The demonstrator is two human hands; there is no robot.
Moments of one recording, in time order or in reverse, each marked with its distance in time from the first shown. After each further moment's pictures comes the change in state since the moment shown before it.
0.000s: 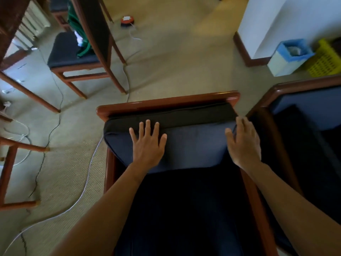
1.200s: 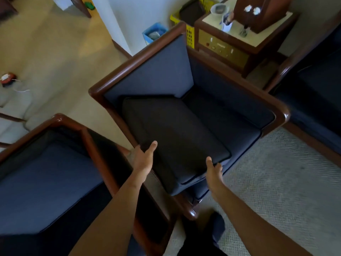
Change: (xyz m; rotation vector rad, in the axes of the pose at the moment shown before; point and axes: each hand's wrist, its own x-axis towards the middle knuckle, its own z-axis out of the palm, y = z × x) left_hand -0.114 0.542 0.159 -0.809 -0.393 -0.294; right_hand -0.189 0.460 -0.110 1.144 0.022 1.246
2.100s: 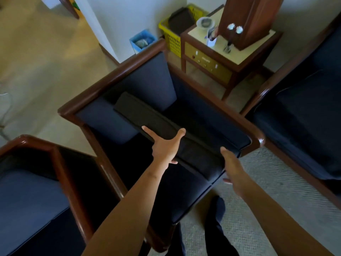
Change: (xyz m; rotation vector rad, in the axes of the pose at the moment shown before) left_hand -0.024 0.163 0.166 0.034 -0.060 -0.044; right_hand 0.039 -0.161 -0.137 -0.063 -0.062 -0.138
